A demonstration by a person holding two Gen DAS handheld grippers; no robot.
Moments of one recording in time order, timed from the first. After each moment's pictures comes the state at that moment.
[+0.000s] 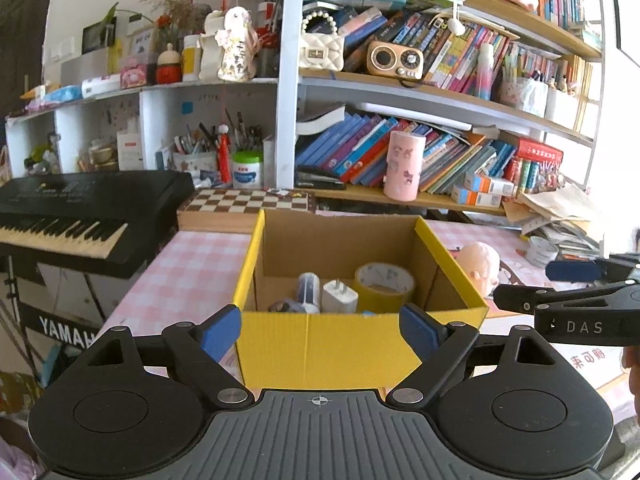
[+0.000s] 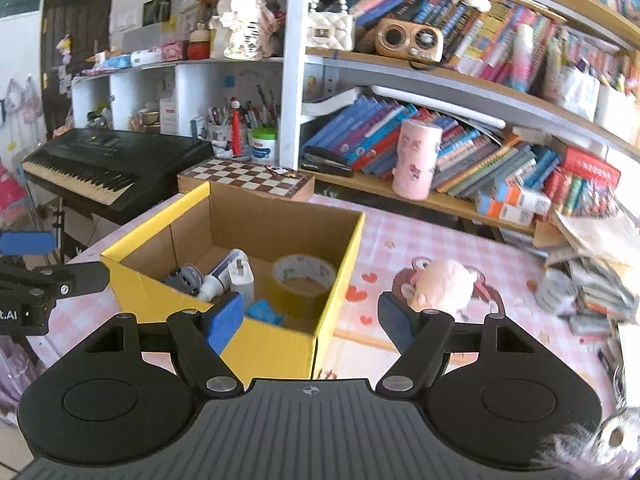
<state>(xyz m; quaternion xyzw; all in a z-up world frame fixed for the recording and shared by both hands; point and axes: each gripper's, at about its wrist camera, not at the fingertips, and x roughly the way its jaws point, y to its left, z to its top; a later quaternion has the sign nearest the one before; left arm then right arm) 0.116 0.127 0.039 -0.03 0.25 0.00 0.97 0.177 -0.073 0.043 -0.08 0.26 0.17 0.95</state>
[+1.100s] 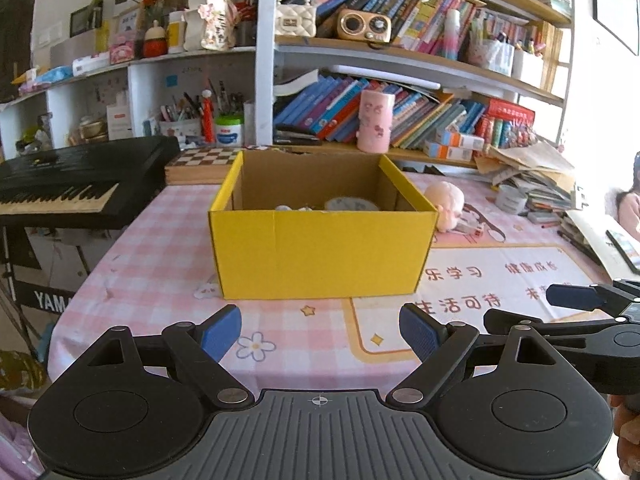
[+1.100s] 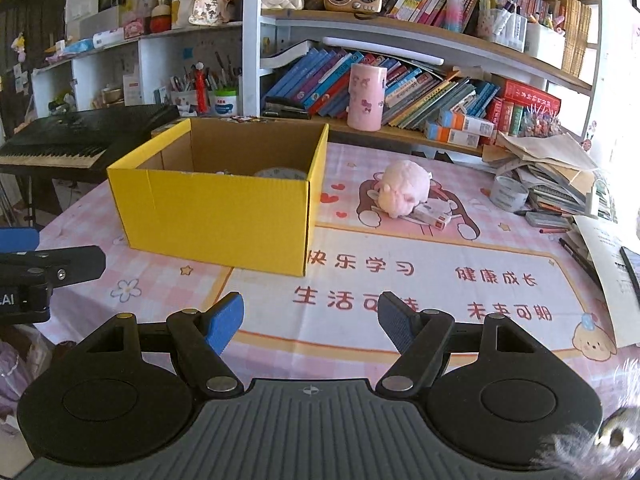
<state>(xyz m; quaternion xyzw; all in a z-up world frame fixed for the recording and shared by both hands) 0.048 0.100 0.009 -0.02 0.29 -0.03 0.96 0.073 -0.078 -0.009 -0.05 0.30 0.09 0.95</state>
